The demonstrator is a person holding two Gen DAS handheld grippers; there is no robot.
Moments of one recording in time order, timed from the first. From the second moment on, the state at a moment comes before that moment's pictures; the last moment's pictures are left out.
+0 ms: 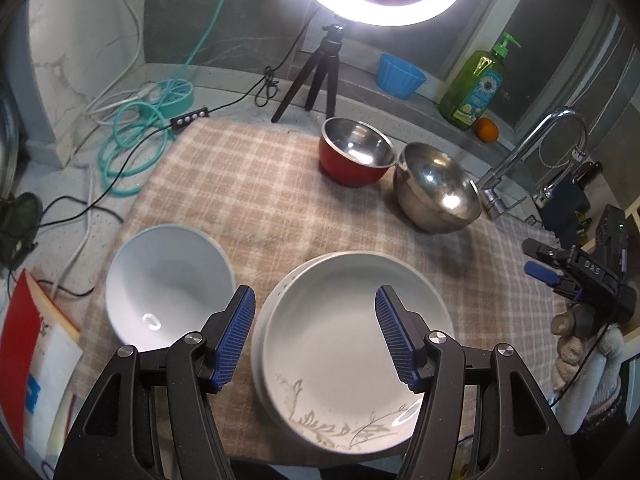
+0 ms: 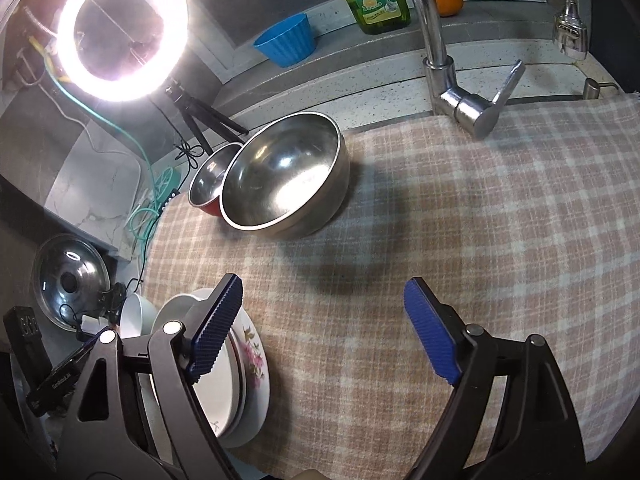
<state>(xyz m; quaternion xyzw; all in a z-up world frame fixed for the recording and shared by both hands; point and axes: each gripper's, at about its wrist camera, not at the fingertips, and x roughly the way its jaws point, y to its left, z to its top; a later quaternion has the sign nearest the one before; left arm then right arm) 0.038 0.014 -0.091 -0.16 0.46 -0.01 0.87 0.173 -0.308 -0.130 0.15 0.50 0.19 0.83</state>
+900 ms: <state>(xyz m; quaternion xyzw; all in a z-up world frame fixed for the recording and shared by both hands) 0.214 -0.045 -0.144 -0.25 0.53 -0.09 0.80 0.303 -0.291 -0.168 0.16 0.57 0.22 0.78</state>
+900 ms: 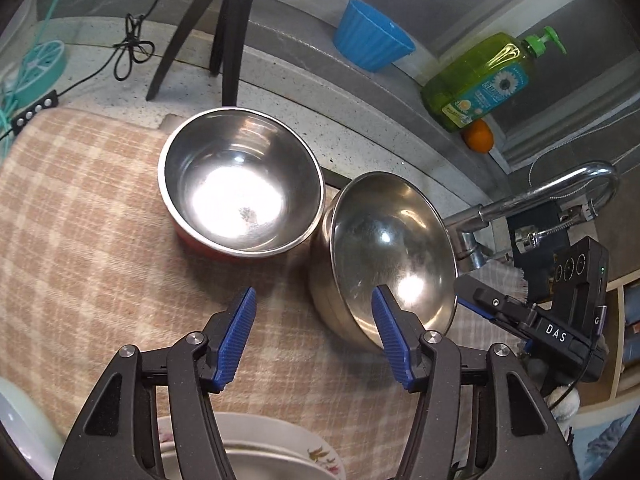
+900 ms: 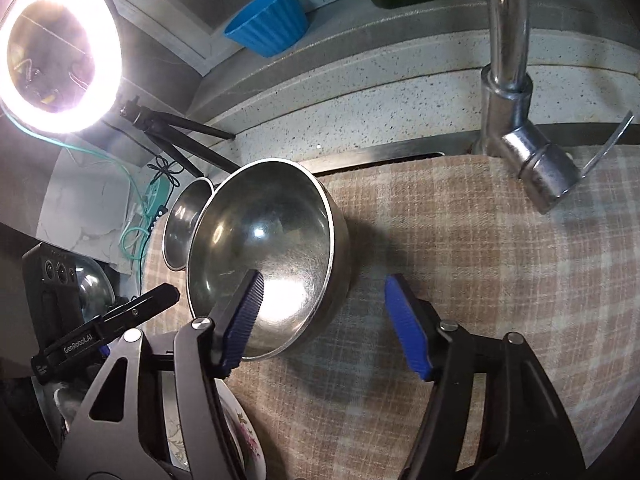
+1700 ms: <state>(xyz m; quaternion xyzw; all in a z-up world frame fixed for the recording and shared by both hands) 0.235 -0.071 -0.160 -0.23 0.56 -0.11 0.79 0.304 -0.278 -0.181 0.13 0.59 0.22 0.77</state>
